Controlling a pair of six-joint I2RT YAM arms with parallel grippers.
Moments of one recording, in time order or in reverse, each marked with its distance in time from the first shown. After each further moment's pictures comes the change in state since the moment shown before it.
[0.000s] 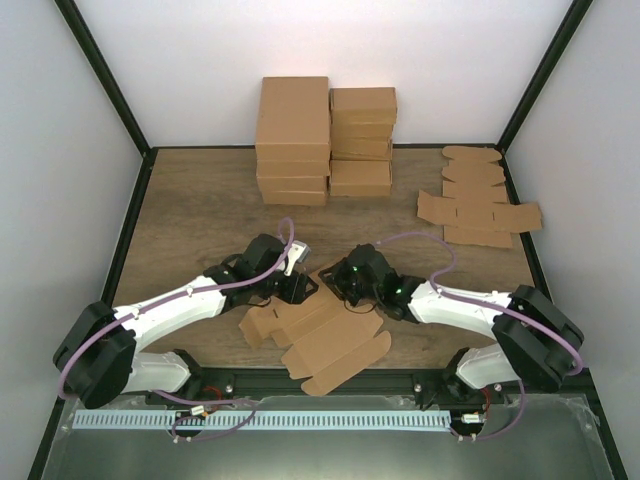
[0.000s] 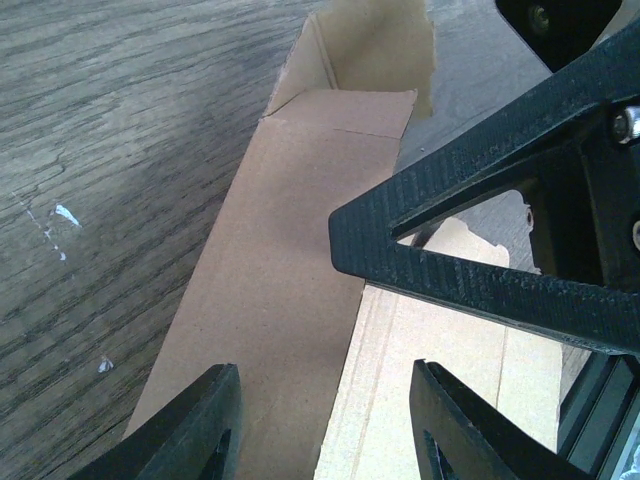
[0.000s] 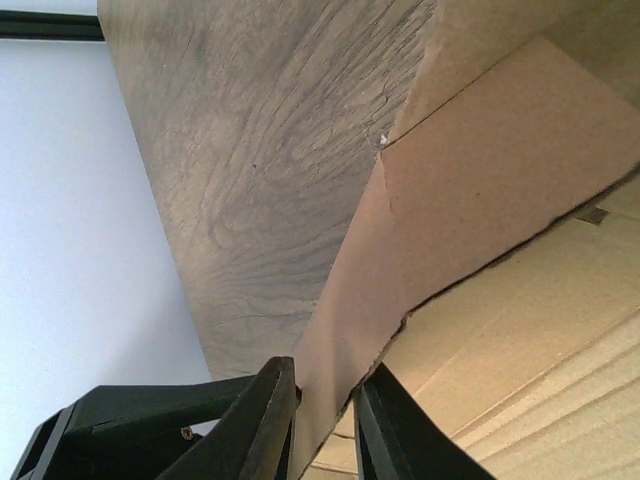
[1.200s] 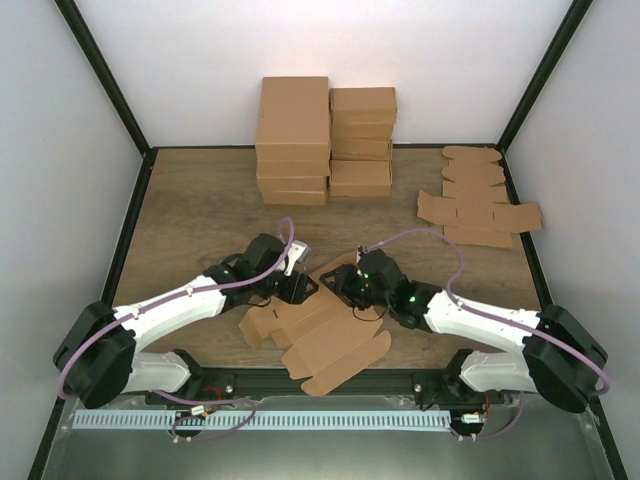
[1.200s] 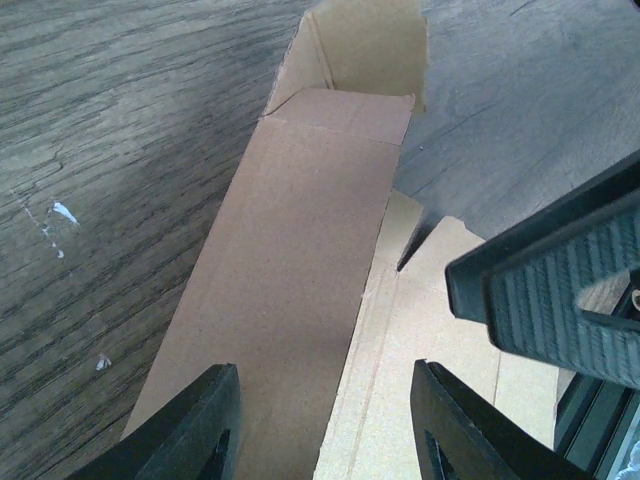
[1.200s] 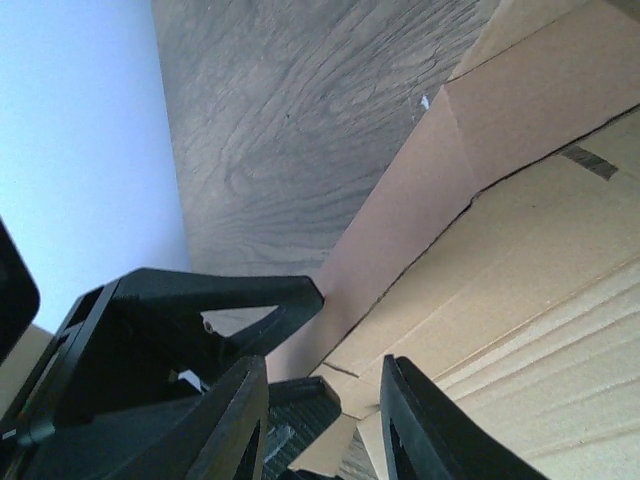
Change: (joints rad) left arm 0.000 0.000 0.008 -0.011 0.000 -0.002; right arm 0.025 -0.170 -0.052 -0.060 -0.037 -0.158
